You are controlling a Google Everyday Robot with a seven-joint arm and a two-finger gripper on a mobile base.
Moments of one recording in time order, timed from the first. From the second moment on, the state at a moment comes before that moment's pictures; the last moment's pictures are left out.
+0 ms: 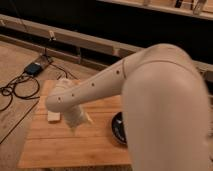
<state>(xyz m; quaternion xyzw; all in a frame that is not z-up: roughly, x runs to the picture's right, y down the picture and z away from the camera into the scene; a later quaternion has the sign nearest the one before) -0.092 0.208 0.694 -0.25 0.27 0.51 0.78</state>
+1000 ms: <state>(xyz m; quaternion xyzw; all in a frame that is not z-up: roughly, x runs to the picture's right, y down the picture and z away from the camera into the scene) 0.045 0.095 0.698 -0.16 0.26 0.67 0.68</state>
